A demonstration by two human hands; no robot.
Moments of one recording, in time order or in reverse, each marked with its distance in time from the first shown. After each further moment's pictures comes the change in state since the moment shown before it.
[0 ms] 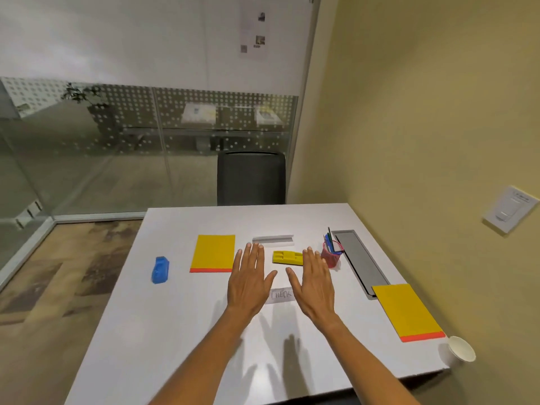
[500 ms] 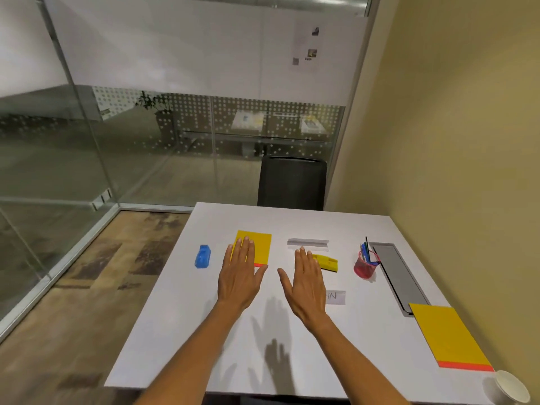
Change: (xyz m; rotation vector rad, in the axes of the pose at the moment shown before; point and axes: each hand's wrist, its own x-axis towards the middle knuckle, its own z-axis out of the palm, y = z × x) left_hand -0.055 -0.075 -0.041 0.037 0.059 -0.216; right_hand -0.028 -0.083 0.017 0.080 -0.043 -0.173
